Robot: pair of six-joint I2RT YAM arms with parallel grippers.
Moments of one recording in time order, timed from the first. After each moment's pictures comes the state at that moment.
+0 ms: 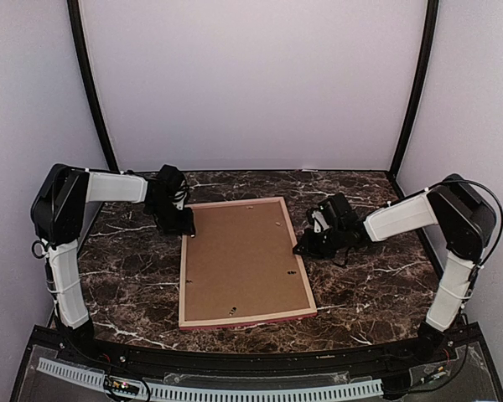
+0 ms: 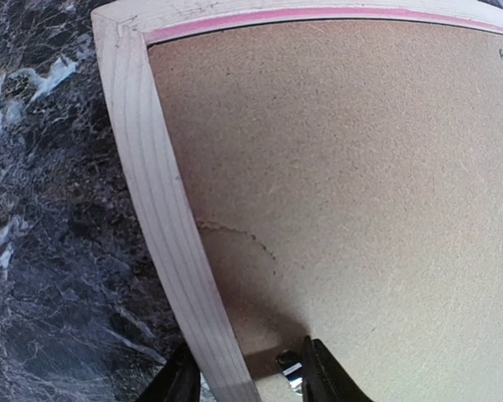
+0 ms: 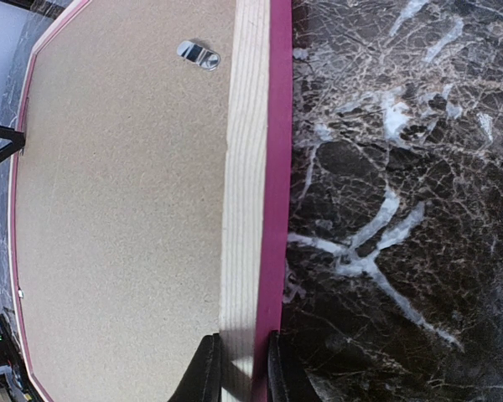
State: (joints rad) left arm -0.39 2.00 1.35 -0.56 0.12 -0.31; right arm 0.62 1.82 0.91 0.02 -0.26 0.62
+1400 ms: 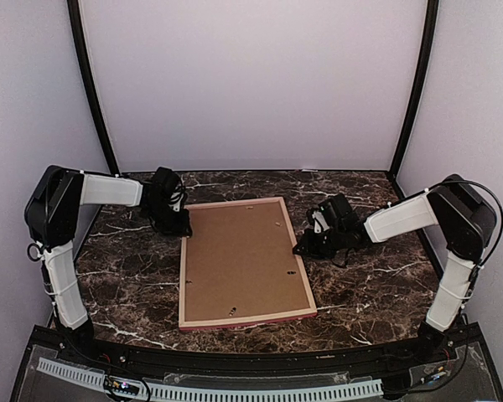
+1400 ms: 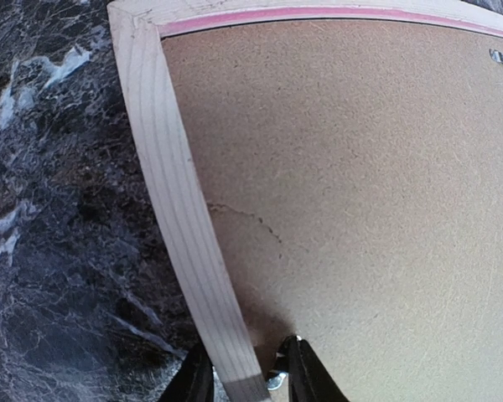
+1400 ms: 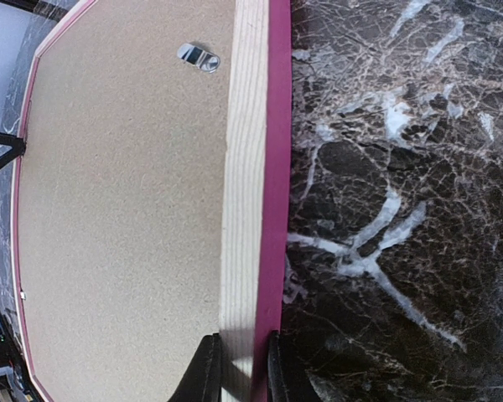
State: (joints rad) left arm -0.38 1.95 1.28 -0.50 0.14 -0.31; right arm 0.62 1.82 0.90 0.04 -0.26 0.62
